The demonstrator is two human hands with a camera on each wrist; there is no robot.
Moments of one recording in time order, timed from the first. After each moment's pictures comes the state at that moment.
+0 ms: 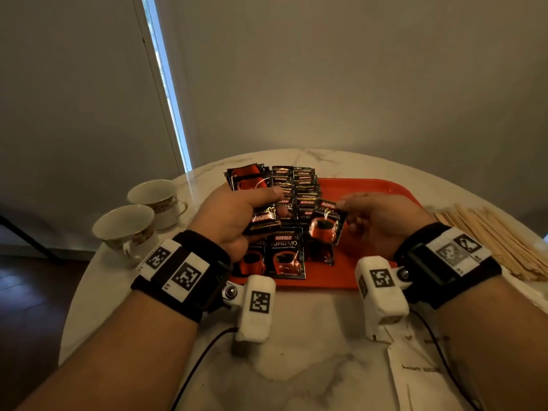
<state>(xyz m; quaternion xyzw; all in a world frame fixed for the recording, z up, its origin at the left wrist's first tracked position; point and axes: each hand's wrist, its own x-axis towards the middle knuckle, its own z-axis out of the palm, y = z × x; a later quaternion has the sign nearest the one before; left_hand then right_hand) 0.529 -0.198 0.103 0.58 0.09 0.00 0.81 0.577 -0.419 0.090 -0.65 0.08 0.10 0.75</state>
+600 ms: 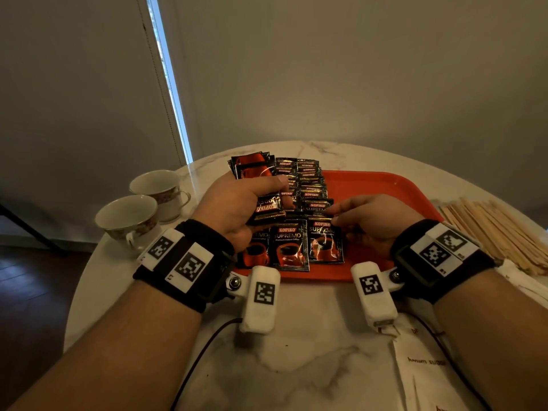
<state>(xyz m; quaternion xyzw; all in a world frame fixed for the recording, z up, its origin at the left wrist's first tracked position) 0.526 -0.198 0.106 0.59 0.10 0.01 0.80 0.572 -0.408 0.084 -0.78 0.05 0.14 0.60</state>
